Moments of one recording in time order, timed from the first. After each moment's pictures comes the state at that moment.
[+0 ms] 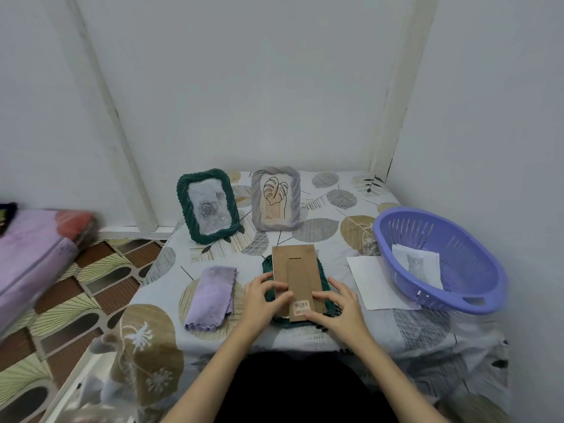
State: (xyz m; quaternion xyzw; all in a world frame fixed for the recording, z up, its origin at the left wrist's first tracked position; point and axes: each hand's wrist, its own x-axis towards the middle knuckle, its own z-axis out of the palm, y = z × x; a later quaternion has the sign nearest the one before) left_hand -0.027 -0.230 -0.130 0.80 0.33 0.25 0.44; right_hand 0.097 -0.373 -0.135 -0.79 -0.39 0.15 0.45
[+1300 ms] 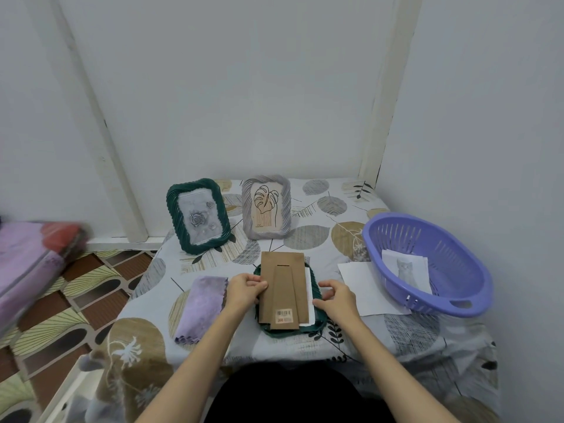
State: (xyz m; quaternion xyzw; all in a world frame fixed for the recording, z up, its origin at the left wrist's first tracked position) left_hand -0.004 -0.192 -0.115 0.67 0.43 0.23 0.56; right_hand 0.123 -0.351 -0.114 -0.85 -0.26 0.19 0.42
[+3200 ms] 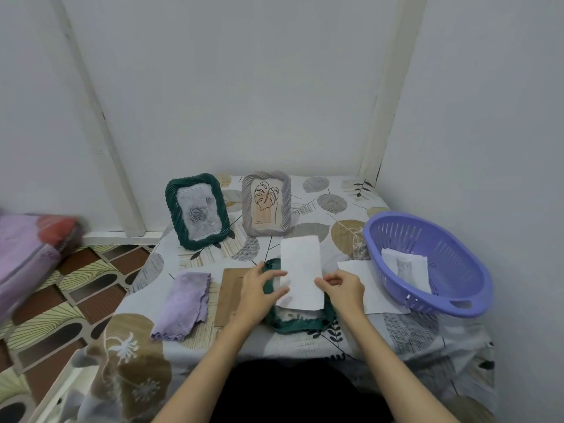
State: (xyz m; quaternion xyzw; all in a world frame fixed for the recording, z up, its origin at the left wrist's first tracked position) left_hand -0.006 -0.225 -0.108 0.82 0.31 0.22 0.42; right_hand 0.119 -0.351 -0.091 -0.83 -0.20 0.12 0.50
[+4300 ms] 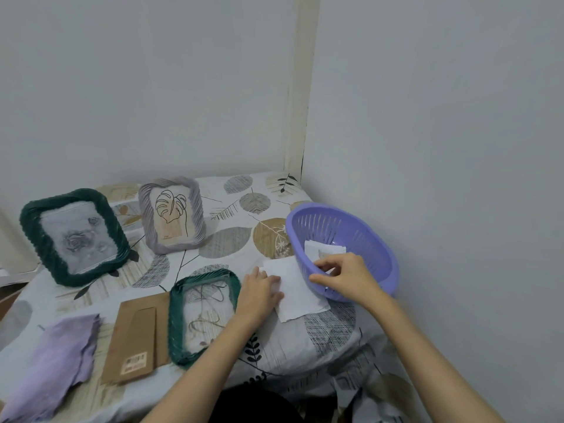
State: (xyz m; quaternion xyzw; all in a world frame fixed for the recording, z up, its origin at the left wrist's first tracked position) left_hand 0.150 -0.293 -0.130 0.96 0.20 0.06 0.19; right_hand 0.227 -0.468 -0.040 -0.85 -0.34 0.09 0.40
